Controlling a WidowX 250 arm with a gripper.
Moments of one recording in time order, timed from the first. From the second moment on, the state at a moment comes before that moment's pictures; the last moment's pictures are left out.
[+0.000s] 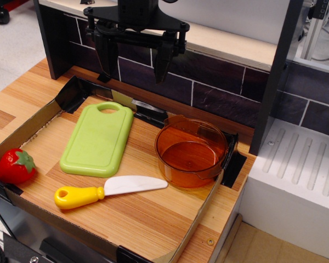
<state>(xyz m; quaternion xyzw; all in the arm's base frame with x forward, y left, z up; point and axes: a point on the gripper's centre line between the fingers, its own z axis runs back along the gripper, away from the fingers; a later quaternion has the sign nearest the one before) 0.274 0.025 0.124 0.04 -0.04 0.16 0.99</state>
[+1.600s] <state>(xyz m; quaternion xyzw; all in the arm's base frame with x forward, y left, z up) 0.189 0.051 0.086 -0.03 0.01 -0.24 0.97</state>
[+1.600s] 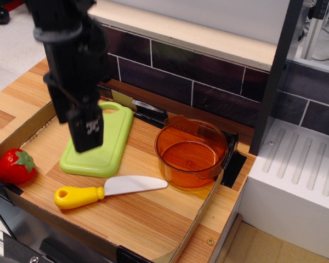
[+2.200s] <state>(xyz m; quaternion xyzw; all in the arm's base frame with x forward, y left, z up) 0.179 0.048 0.038 -0.01 0.00 -0.25 0.97</state>
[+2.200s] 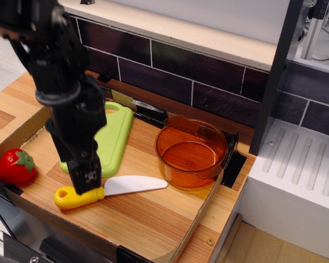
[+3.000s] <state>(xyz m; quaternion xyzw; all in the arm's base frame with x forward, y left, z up) 0.167 0.044 -0.001 0.02 0.00 -0.26 0.96</state>
